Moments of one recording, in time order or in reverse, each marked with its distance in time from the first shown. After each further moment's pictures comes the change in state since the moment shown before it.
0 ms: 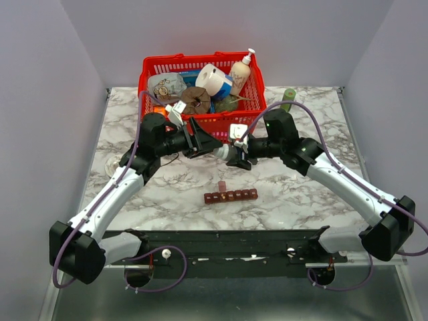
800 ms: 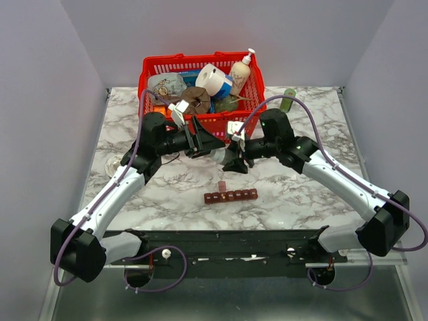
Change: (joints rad) left arm 0.000 0.016 -0.003 0.056 0.076 -0.014; right arm 0.001 0.044 0.006 0.006 -0.087 0.147
